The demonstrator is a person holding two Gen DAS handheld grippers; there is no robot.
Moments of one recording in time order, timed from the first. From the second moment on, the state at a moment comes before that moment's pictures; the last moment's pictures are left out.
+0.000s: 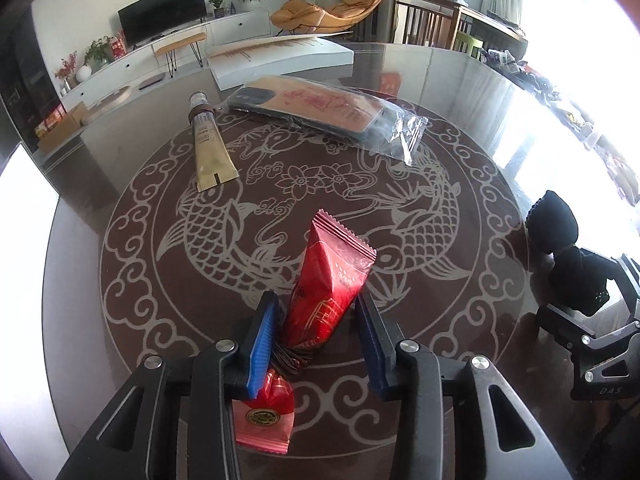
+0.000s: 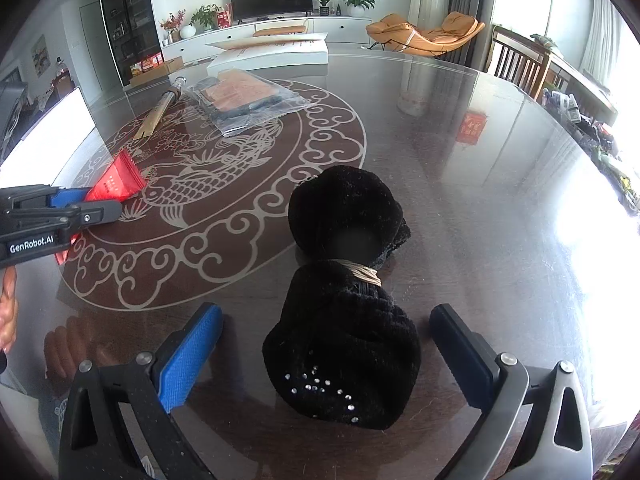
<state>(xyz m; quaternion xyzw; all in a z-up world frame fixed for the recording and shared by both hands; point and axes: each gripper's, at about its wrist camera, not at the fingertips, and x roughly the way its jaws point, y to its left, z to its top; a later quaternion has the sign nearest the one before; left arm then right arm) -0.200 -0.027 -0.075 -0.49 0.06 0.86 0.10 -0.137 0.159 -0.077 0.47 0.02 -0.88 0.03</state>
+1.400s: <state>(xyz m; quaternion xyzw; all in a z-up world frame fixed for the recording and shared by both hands) -0.081 -0.048 -0.080 -0.48 0.02 0.88 0.04 -0.138 0.159 -0.078 0.47 0.02 -0.88 0.03</state>
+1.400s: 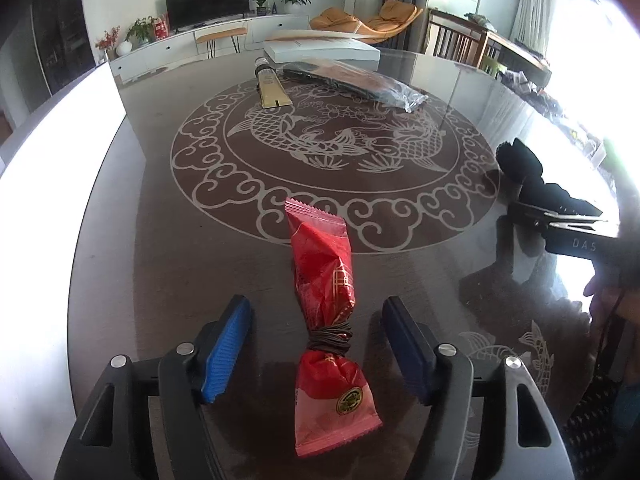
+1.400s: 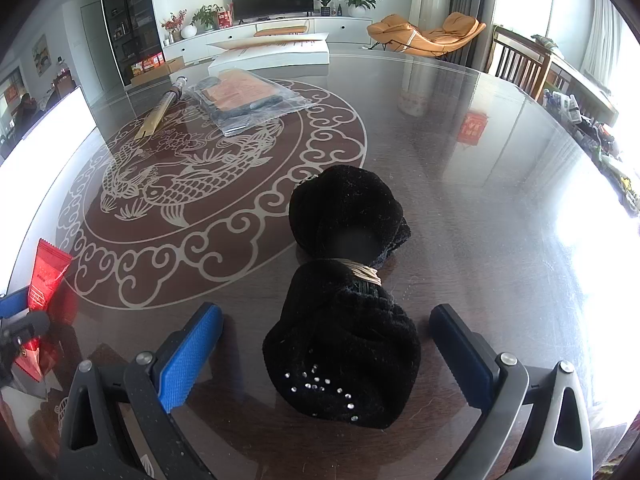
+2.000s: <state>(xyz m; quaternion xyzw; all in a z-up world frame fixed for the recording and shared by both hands) -0.054 -0.056 -0.067 -0.45 -0.01 0.89 0.08 -0.116 0.200 -0.039 0.44 -0.09 -0.89 0.07</state>
